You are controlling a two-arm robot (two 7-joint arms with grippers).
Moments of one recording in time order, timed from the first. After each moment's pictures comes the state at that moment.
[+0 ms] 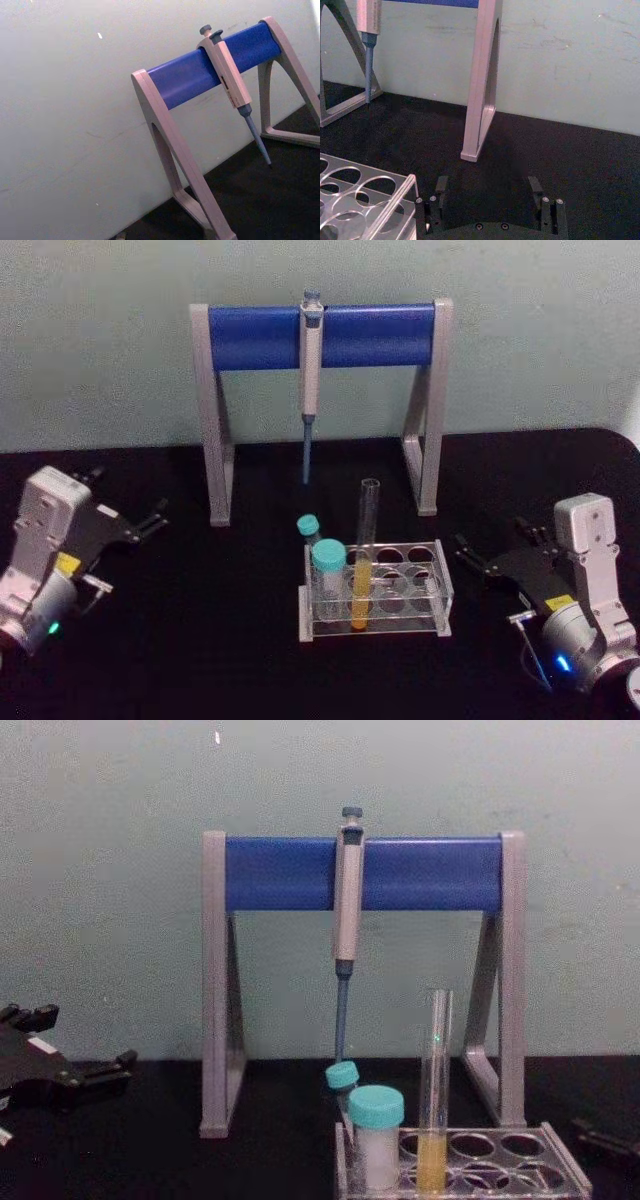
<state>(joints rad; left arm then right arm) -0.20 0.60 0.45 -1.41 -0.25 -0.12 0.03 0.03 0.28 -0.20 -1.46 0.17 0.01 0.09</state>
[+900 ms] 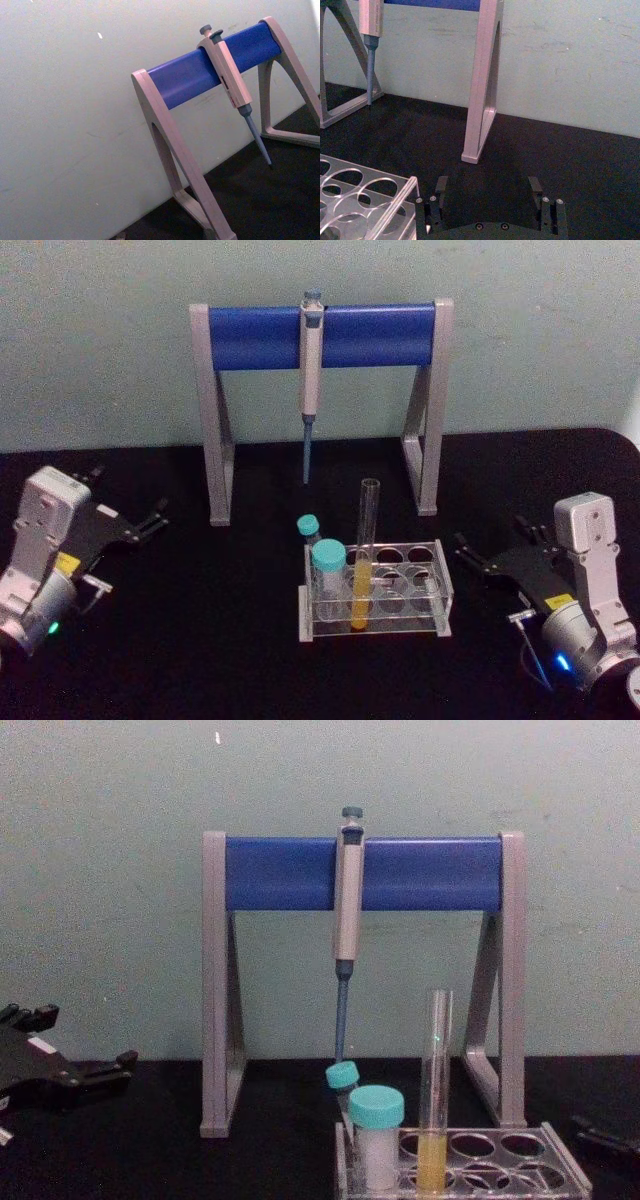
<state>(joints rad) -0.20 0.60 0.45 -1.41 -0.25 -0.12 0.03 0.03 0.28 -0.20 -1.46 0.17 0.01 0.09</state>
